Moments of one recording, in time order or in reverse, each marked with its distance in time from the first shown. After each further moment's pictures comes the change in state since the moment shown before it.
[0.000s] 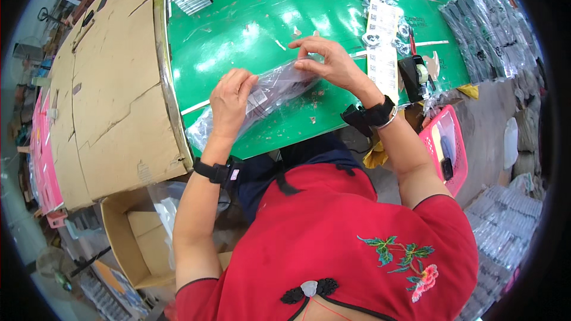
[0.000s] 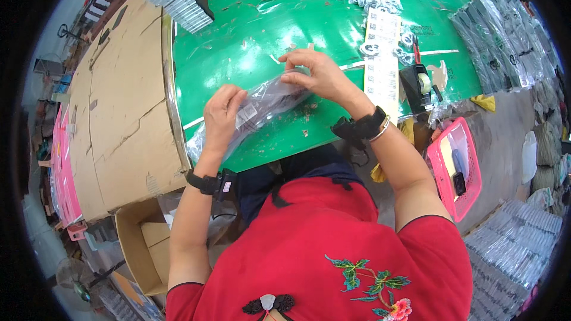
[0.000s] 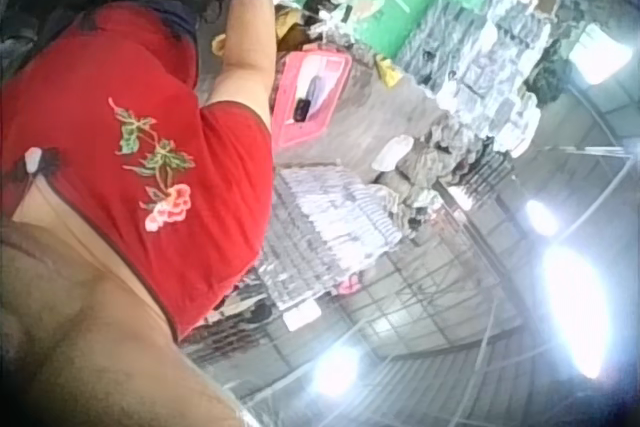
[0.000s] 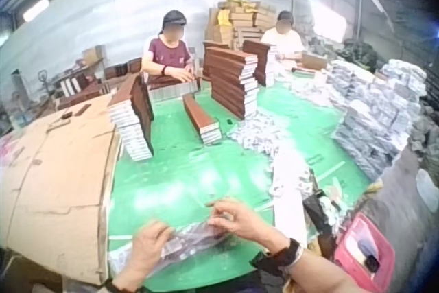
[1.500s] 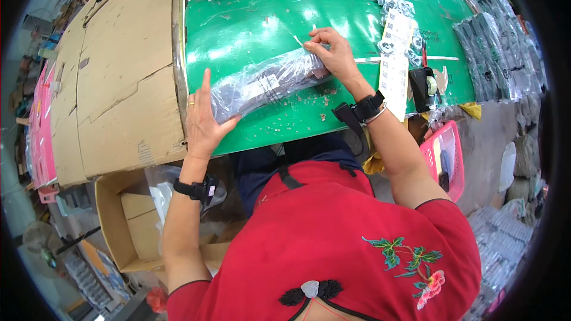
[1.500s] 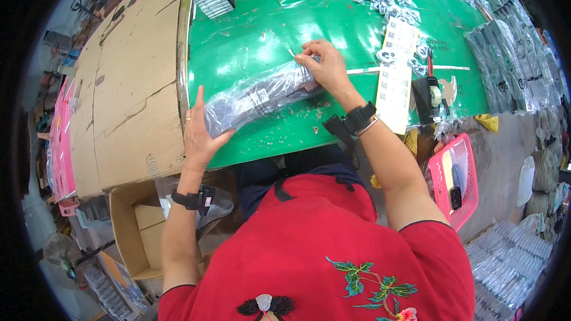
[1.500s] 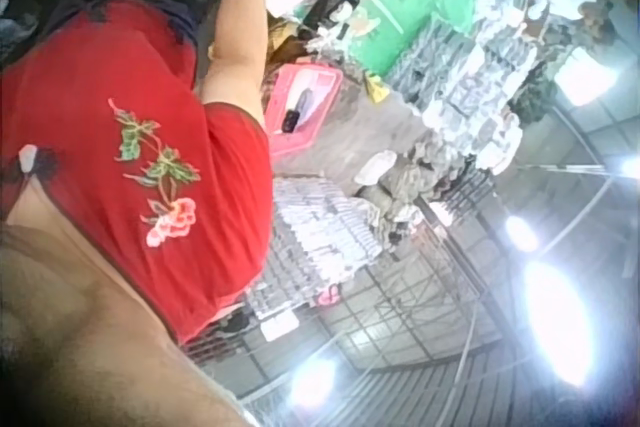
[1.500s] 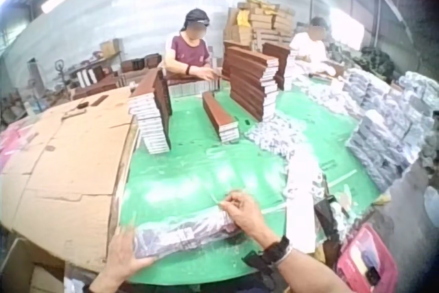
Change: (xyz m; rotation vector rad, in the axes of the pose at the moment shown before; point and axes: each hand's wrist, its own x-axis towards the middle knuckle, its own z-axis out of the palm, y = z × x) left_hand -0.071 -0.031 -0.070 0.316 -0.028 -0.041; right_hand 0.017 0.045 0.040 -0.020 0.298 0.213
